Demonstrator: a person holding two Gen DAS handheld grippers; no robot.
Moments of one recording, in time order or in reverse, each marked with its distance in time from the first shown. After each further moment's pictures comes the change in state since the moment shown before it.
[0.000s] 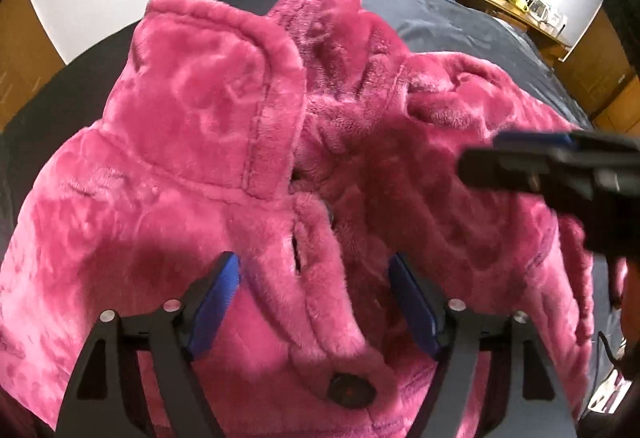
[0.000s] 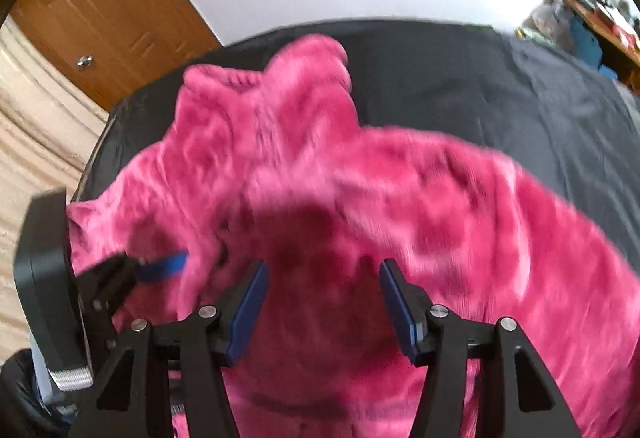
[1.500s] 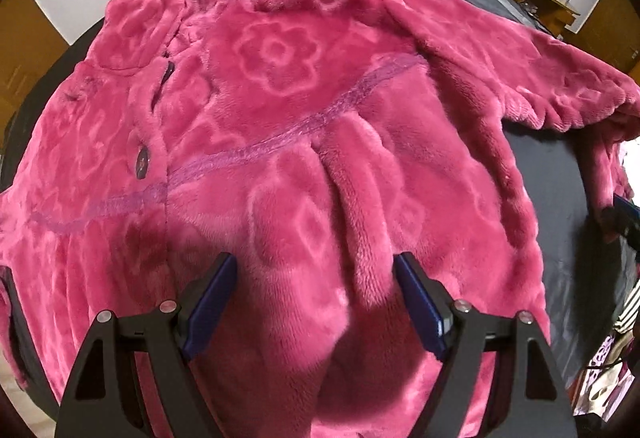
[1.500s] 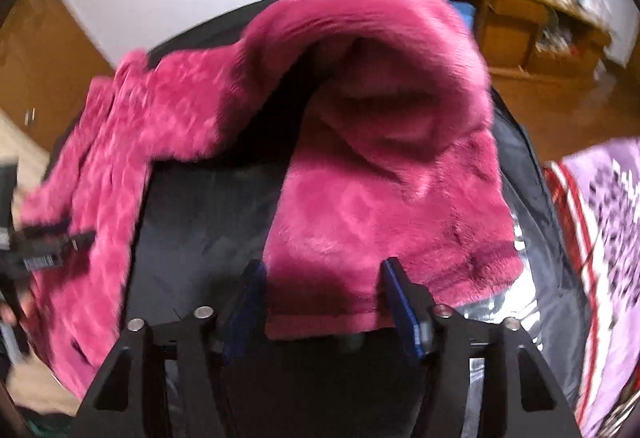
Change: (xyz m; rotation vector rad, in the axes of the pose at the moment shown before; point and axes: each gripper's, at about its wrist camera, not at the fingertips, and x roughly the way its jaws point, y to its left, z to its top) left arm -0.044 -0.141 -0.098 -0.006 0.109 0.090; right arm -0.146 -0.191 -0.237 0.147 -0.070 -0.230
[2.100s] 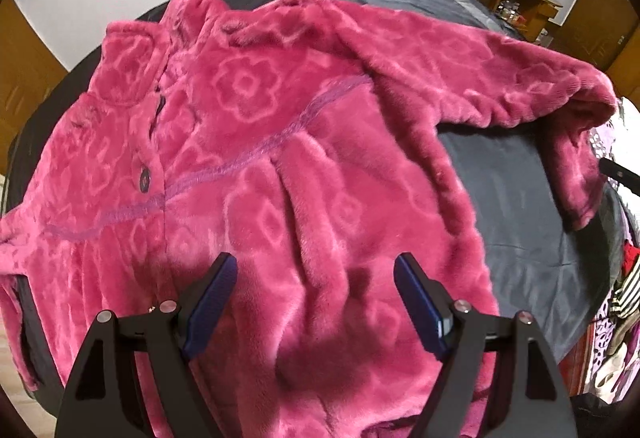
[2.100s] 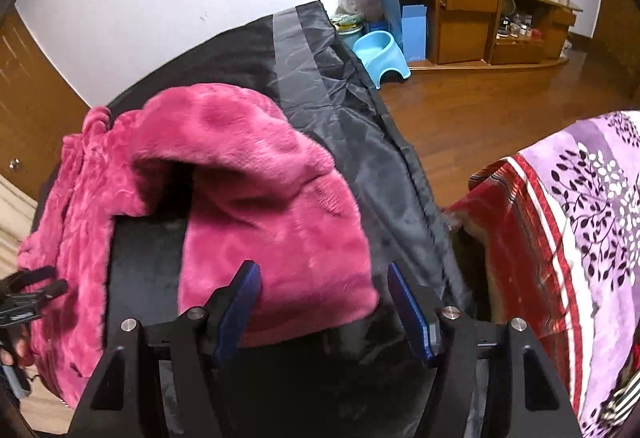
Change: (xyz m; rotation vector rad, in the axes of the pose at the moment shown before) left arm -0.039 -0.036 -0.002 0.064 -0.051 -0.013; right arm -0.028 -0.084 0.011 0.172 -0.059 -0.038
